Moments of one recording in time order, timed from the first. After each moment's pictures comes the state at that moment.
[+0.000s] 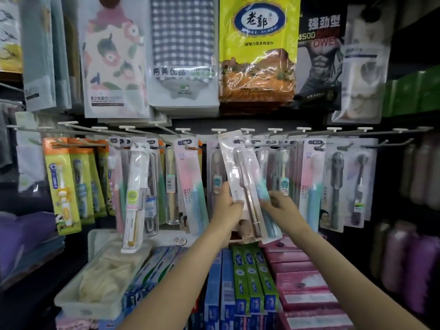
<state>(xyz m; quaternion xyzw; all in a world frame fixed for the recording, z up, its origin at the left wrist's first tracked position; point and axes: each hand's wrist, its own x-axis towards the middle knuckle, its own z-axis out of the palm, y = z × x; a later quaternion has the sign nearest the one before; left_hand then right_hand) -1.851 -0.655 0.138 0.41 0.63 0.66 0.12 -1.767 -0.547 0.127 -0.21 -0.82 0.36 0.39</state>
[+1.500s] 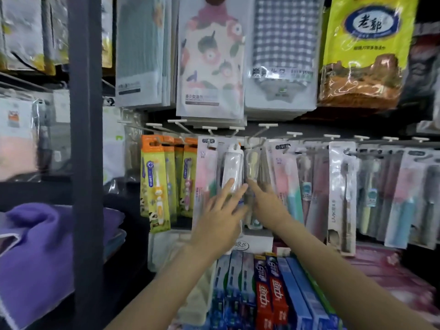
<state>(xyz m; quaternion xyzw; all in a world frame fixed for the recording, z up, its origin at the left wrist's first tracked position) -2.037 -0.804 0.102 0.56 0.66 0.17 -0.46 -1.957 -0.682 0.143 -0.24 -0.93 0.07 0.28</state>
